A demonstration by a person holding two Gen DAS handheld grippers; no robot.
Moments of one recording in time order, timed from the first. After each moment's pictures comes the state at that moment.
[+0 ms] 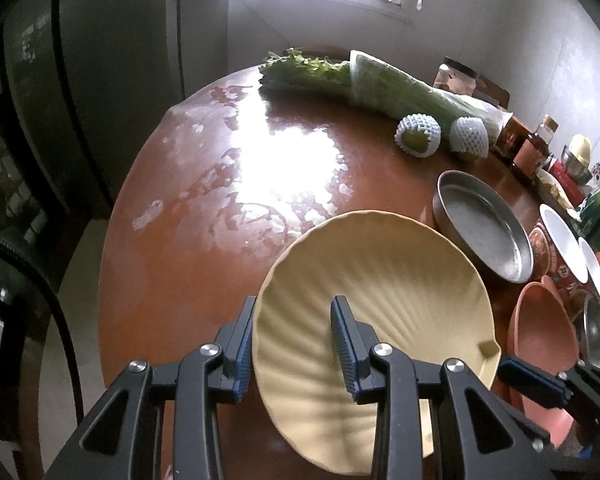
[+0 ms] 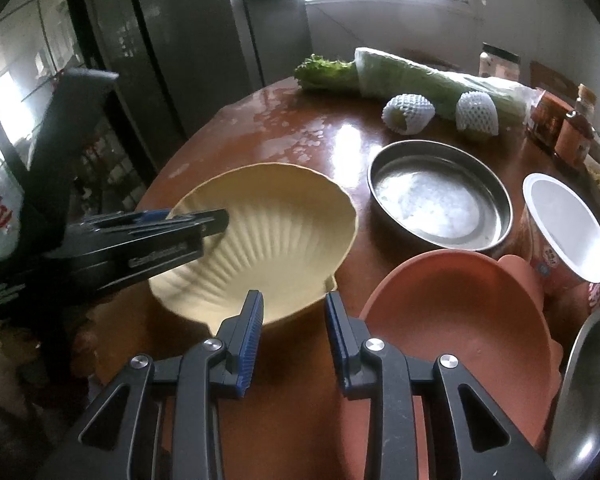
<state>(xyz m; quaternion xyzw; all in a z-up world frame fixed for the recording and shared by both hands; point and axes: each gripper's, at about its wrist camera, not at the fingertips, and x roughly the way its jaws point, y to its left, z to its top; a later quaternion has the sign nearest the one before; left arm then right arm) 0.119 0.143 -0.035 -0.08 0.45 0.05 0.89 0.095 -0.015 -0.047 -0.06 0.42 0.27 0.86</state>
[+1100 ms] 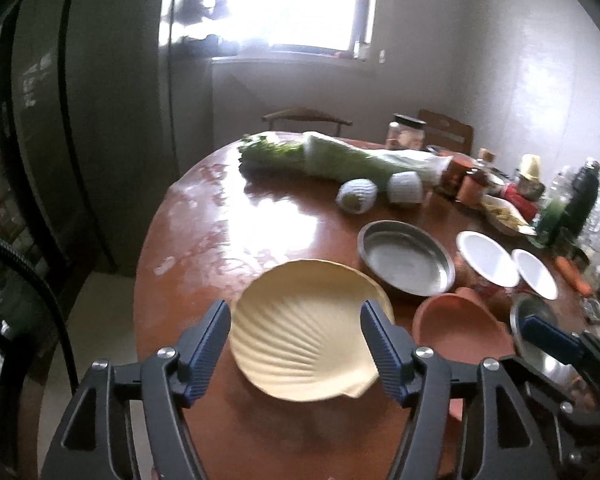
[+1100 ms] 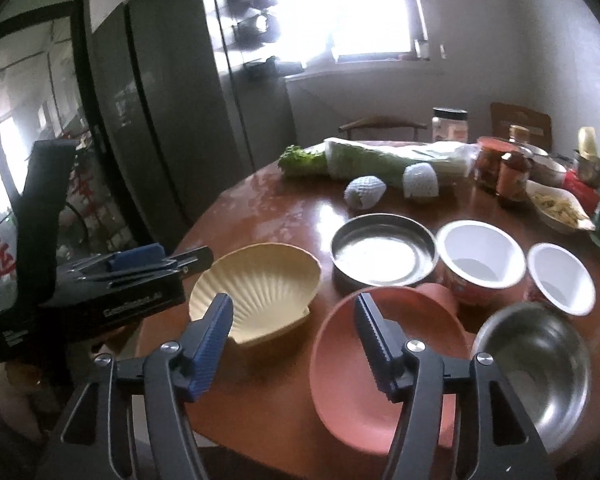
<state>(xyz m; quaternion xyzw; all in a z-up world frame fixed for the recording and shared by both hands) 0.046 0.101 0.043 -0.06 0.34 0.03 0.94 0.032 -0.076 0.022 0.00 0.30 0.25 0.92</state>
